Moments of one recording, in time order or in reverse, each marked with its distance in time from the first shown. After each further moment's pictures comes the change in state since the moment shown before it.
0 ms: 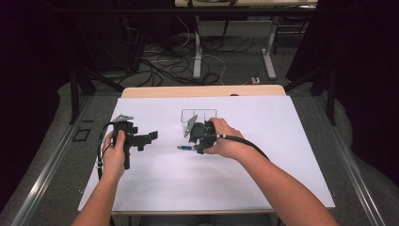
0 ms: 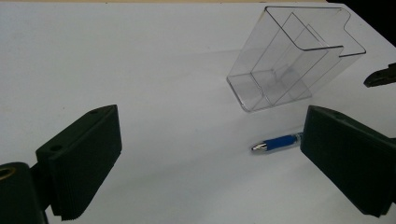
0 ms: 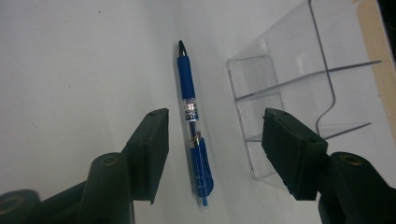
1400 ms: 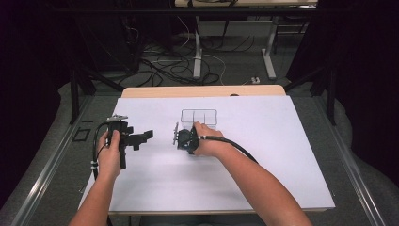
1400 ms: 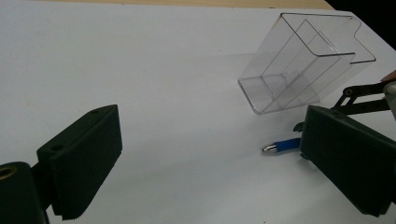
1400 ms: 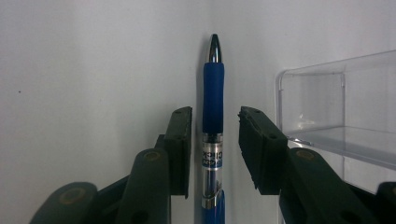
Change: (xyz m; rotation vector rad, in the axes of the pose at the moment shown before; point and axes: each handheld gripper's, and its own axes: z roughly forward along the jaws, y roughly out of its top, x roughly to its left) left arm 0.012 -0.001 -0.008 -0.009 0.015 -0.026; right arm 0.004 0.020 0.073 0.145 0.102 -0.143
